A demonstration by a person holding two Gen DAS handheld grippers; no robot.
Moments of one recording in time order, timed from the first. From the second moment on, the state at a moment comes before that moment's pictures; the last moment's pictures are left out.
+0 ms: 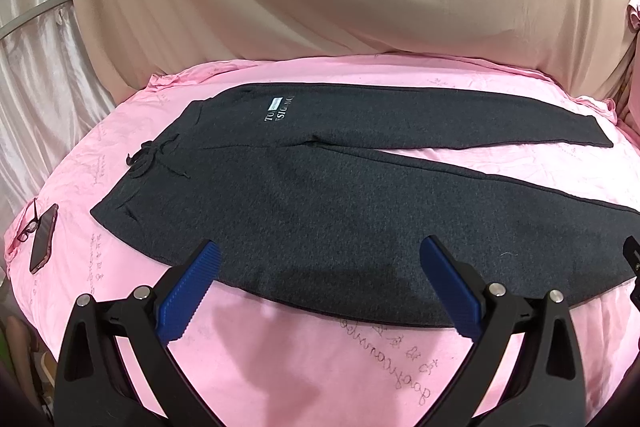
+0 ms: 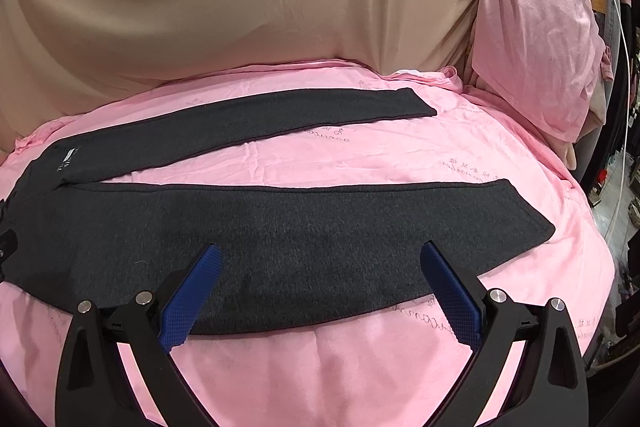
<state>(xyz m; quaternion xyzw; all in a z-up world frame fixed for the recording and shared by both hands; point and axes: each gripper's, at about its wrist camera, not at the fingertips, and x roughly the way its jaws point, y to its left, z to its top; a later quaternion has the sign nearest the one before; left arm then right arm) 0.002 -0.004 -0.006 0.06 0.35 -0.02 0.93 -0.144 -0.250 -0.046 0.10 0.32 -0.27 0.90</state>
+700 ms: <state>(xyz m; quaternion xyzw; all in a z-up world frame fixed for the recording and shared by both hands) 0.002 -0.005 -0.006 0.06 0.35 -0.02 0.93 -0.140 -0.244 -0.045 0.10 0.32 -0.27 0.91</state>
